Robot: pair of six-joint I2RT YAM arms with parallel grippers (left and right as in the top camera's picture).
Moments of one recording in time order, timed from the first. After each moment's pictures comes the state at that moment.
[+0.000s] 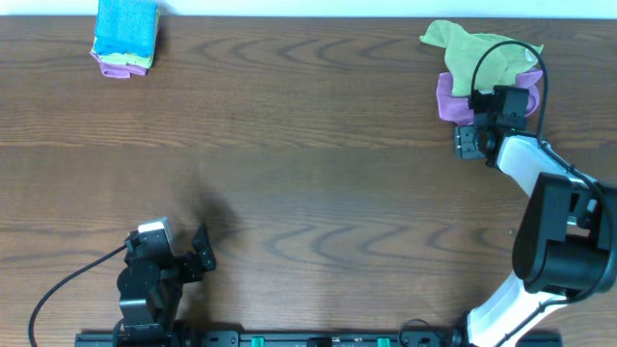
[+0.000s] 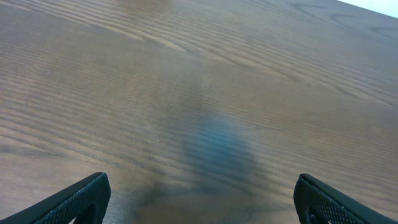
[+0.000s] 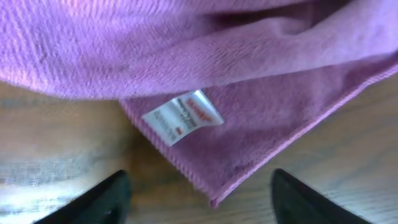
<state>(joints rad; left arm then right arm) 0.04 0.01 0.16 -0.66 0.05 -0.22 -0.17 1.92 1.09 -0.20 0.13 -0.26</state>
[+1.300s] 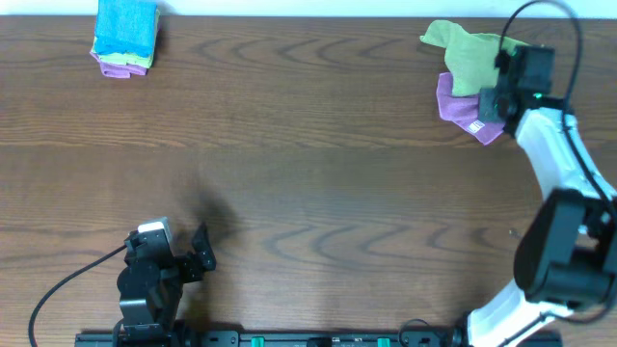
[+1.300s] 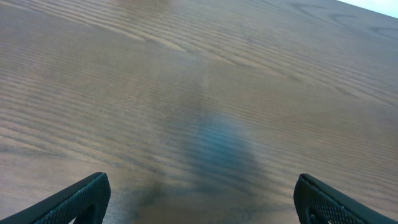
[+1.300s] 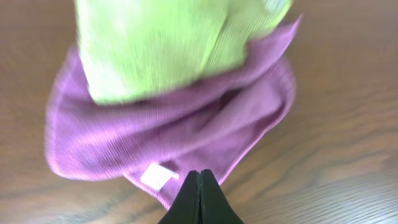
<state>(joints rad) 0.04 0.01 0.16 -0.66 0.05 -0.22 -0.17 1.84 1.39 -0.45 0.16 -0.12</state>
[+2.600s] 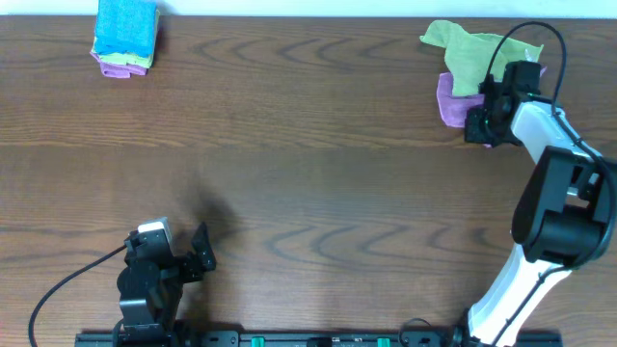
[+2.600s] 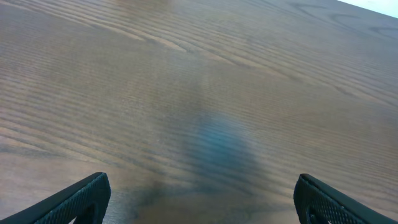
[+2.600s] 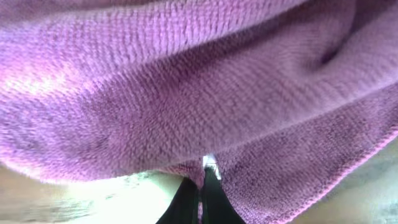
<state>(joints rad) 0.04 0.01 0.16 -0.66 0.05 -0.22 -0.22 2.11 1.45 -0.58 -0.03 -0.10</state>
